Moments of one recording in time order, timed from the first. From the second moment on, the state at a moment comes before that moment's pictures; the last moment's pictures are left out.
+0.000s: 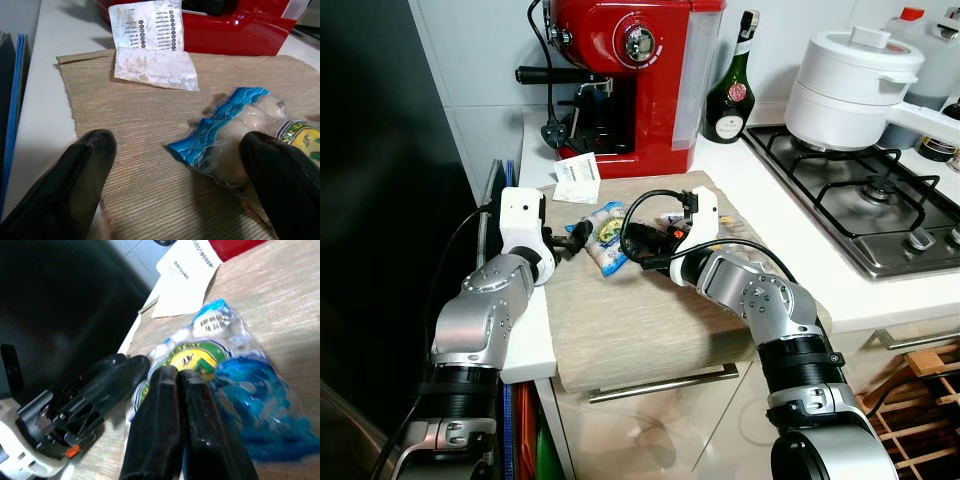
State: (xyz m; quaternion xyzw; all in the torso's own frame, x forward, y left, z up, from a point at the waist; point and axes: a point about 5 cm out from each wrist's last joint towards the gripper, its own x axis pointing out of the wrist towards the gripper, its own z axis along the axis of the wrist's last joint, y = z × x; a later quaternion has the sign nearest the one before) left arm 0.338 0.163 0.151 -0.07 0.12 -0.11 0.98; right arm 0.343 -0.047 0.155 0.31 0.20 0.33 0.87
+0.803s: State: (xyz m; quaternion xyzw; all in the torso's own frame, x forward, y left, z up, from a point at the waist) left arm 0.310 0.144 0.223 -0.04 -0.07 -0.15 0.99; right arm 0.340 -0.068 0.227 0.23 -0.07 0.30 0.93
